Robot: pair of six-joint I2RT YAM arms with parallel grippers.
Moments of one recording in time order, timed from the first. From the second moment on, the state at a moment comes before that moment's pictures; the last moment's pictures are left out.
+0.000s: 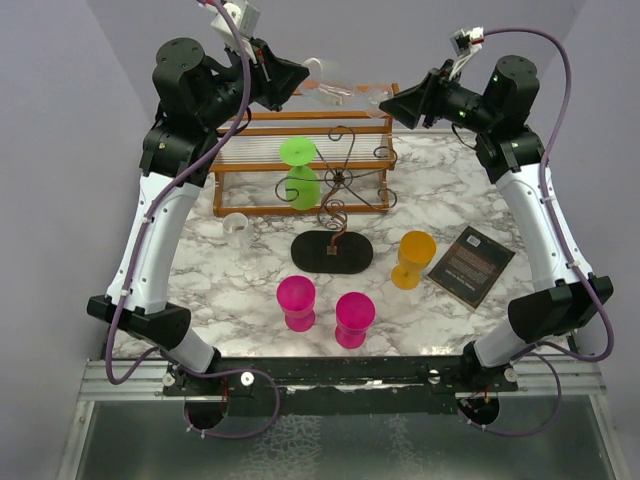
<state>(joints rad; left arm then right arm) -0.35 1.56 2.10 -0.41 0.46 -0.27 0.21 1.57 1.82 -0.22 -0.76 0.33</state>
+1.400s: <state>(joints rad) -0.35 1.48 1.98 -0.33 0.50 -0.30 0.15 1.49 1.73 -0.23 -0.61 0.27</state>
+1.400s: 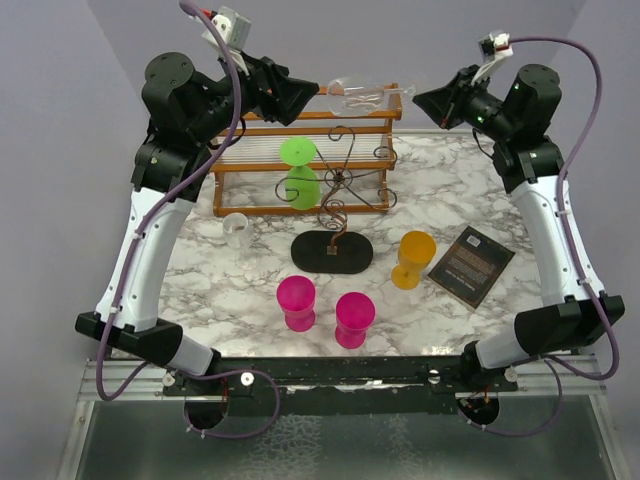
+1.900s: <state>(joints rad) -0.35 1.38 1.91 -0.44 0.23 -0.03 0.18 1.49 2.01 -0.43 -0.21 -0.23</state>
